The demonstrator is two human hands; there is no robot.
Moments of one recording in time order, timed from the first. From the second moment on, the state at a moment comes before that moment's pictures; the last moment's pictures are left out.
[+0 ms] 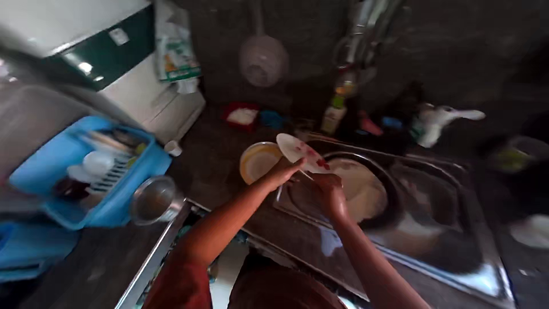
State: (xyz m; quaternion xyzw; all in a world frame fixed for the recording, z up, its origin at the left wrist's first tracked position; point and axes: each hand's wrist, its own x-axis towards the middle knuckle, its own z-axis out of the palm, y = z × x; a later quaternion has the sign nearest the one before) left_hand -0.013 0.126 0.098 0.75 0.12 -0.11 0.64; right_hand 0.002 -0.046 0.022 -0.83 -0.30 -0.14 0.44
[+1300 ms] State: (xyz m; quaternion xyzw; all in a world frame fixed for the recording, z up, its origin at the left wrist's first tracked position) left_hand -0.159 0.738 0.116 0.73 0.61 0.16 0.26; right_hand -0.027 0.088 -0.042 -0.91 -0.13 0.16 0.36
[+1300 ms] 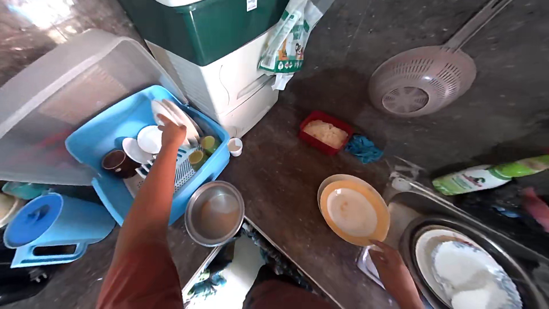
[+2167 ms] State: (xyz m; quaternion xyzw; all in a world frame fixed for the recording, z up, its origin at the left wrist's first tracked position) left_hand -0.136 0.439 0.084 0.96 0.01 0.19 0.23; right_hand 0.066 -0.179 -0.080 -0.89 0.34 0.17 0.26
